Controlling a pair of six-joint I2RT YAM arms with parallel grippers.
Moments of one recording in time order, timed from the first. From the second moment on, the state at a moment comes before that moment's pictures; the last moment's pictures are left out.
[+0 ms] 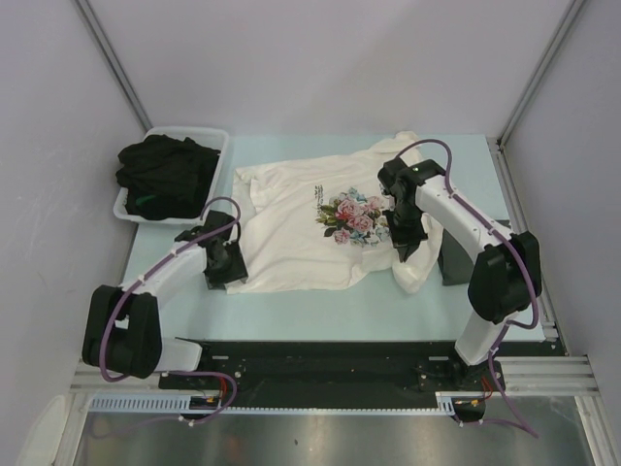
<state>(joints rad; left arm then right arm) -0.23 1.34 0.76 -0.70 -0.09 -0.55 0.44 1.74 1.54 -1.33 0.03 0.30</state>
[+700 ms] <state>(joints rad) -0.23 1.43 0.74 -0.67 -0.12 -0.57 0.43 1.71 1.53 -1.34 0.02 0.30</state>
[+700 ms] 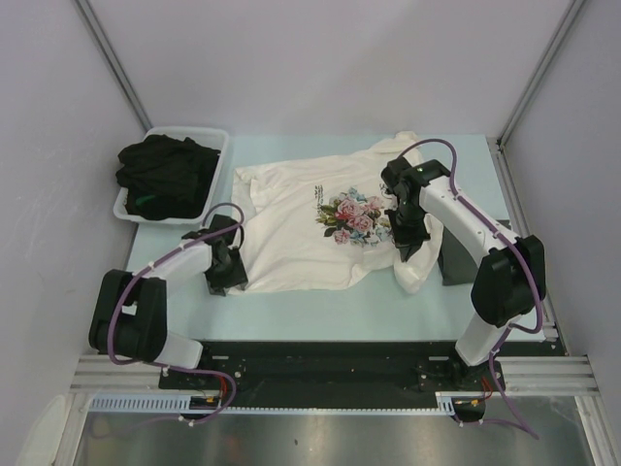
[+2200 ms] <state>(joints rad) -0.10 1.30 0.98 -0.85 -0.22 -0.45 0.27 1.68 1.52 -1.34 0.06 0.31</state>
